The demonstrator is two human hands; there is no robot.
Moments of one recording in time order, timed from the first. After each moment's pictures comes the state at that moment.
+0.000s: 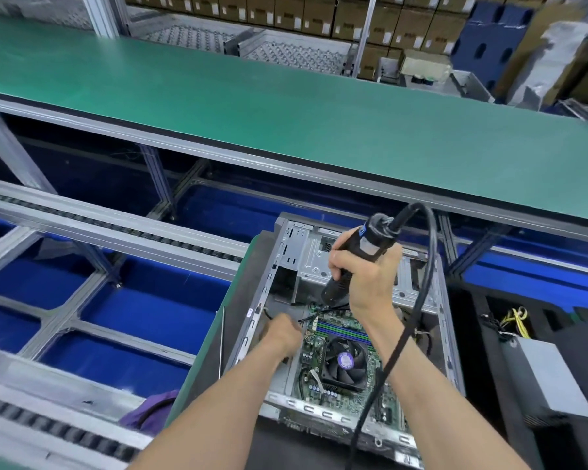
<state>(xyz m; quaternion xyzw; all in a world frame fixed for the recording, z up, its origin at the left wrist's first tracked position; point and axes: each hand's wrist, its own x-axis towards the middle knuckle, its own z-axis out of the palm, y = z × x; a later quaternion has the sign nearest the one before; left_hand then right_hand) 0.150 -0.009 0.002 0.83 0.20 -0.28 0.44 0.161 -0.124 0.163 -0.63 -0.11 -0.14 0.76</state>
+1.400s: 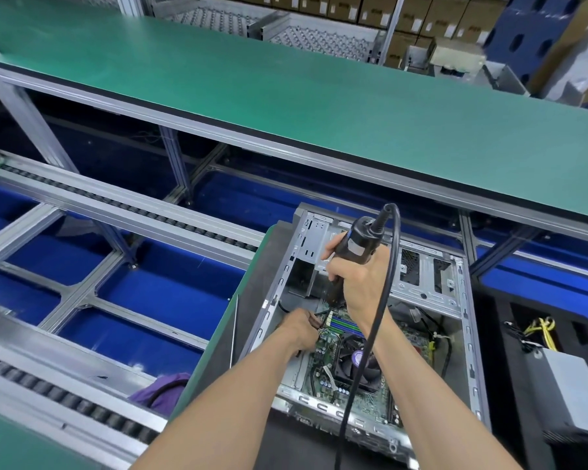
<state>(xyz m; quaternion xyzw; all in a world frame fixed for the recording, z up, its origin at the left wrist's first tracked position) 0.159 -0.012 -0.004 0.84 0.18 -0.30 0.42 0.171 -0.103 0.129 -0.69 -0.11 -0.08 0.71</state>
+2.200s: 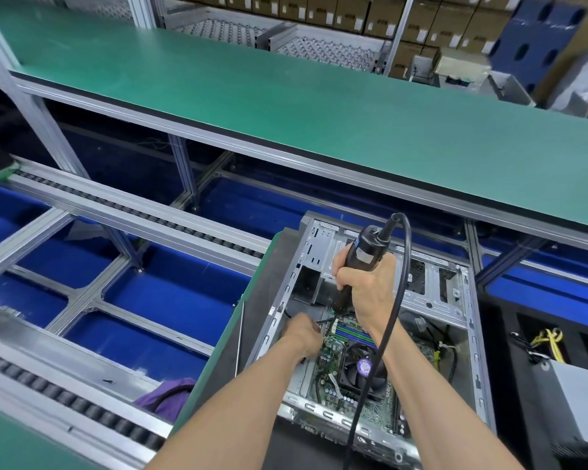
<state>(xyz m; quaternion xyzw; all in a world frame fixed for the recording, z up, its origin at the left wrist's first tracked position) 0.160 -0.008 -0.004 0.85 0.20 -0.28 0.39 0.177 -0.105 0.129 -0.69 -0.12 -0.06 0.71</state>
